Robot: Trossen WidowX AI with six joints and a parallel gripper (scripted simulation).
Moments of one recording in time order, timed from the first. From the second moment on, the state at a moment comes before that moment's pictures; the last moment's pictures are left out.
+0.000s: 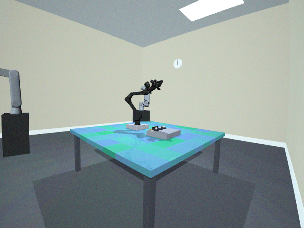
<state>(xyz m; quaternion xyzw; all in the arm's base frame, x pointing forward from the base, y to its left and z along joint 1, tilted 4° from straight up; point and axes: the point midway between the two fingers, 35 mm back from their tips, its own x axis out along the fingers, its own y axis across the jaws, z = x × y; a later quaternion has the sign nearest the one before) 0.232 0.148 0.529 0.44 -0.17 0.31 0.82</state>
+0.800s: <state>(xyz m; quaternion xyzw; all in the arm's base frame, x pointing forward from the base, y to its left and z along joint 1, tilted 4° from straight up) 0.300 0.074 0.417 0.18 -0.13 0.12 0.97</state>
